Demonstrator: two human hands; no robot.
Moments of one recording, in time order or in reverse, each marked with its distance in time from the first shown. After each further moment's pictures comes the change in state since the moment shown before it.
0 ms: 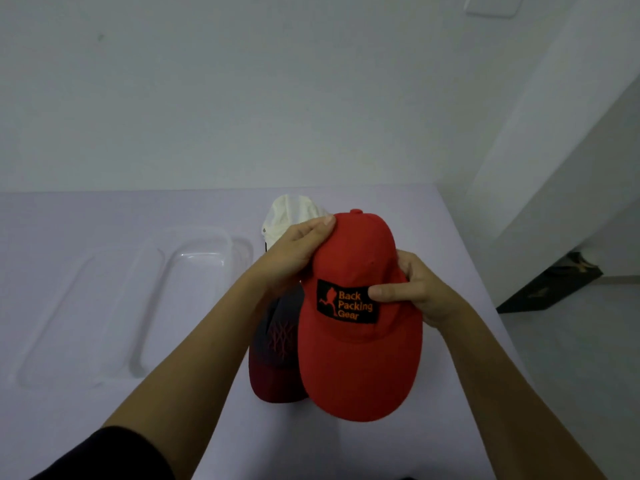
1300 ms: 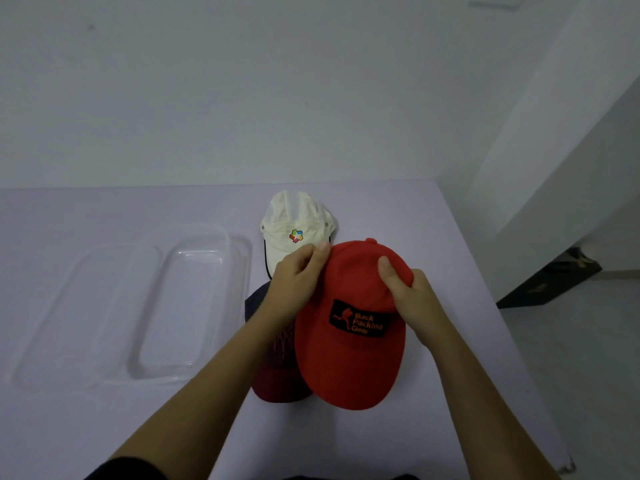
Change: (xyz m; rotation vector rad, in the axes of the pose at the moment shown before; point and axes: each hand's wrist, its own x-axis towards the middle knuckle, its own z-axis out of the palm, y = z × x) left_hand -0.007 -0.050 0.007 0.482 0.375 0.065; right_hand -0.003 0.023 0.018 -0.265 0.602 0.149
